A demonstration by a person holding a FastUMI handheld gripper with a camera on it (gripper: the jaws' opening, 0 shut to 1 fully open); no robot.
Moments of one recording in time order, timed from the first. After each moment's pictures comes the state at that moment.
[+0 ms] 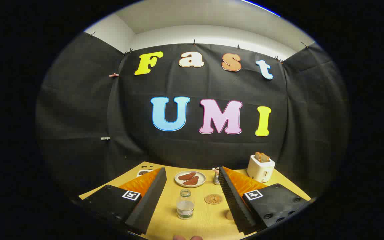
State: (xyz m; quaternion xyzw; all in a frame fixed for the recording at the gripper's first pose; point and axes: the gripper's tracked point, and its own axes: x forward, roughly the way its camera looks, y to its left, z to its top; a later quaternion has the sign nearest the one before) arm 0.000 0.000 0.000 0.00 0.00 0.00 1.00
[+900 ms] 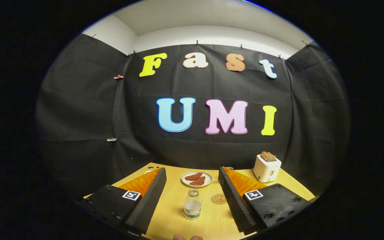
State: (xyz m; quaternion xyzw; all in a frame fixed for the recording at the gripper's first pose) arm -0.001 0.014 0.000 0.00 0.00 0.01 1.00
